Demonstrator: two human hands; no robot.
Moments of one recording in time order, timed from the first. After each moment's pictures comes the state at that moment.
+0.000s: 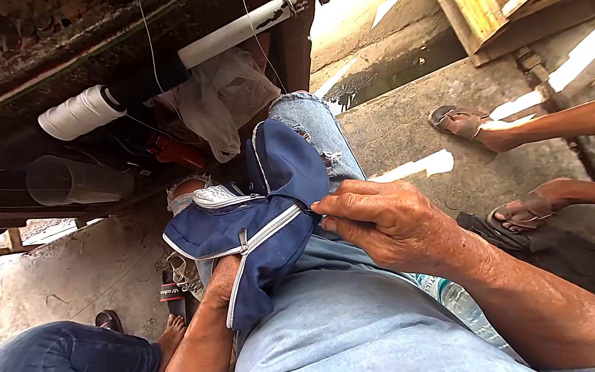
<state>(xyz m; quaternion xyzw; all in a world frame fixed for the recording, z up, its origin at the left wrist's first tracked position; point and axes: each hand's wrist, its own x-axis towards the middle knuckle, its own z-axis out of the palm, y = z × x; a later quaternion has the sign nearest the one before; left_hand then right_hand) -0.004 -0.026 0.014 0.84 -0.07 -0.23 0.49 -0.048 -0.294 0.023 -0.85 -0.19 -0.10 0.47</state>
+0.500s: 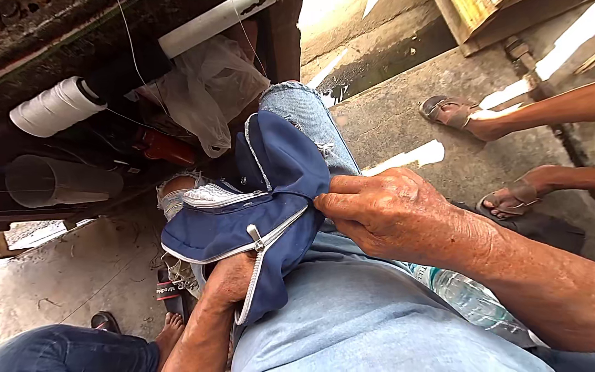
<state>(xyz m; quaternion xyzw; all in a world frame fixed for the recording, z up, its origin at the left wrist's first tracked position) -0.007 -0.044 0.034 0.84 -0.16 -0.25 0.46 -0.047 -0.297 0.034 -0.93 -0.22 -0.08 0.28</state>
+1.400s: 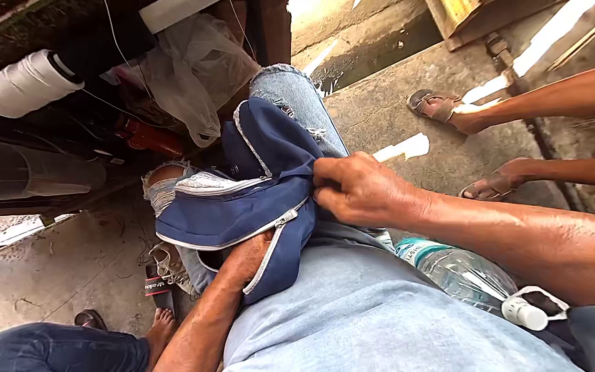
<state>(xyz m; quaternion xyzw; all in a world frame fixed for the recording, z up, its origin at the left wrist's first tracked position) -0.010 -0.062 0.017 0.83 -0.16 -0.37 0.38 -0.041 -0.295 0.010 -0.92 -0.07 0.07 0.37</state>
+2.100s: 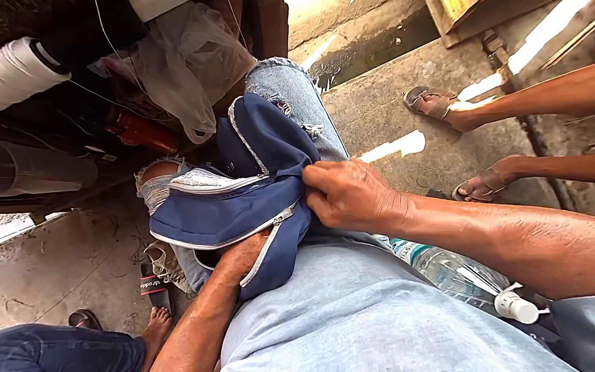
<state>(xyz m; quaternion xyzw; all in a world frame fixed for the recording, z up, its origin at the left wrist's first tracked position) -0.010 -0.061 0.007 0.86 -0.17 -0.35 0.33 -0.046 -0.280 -0.010 -0.95 -0.11 -0.02 0.30</state>
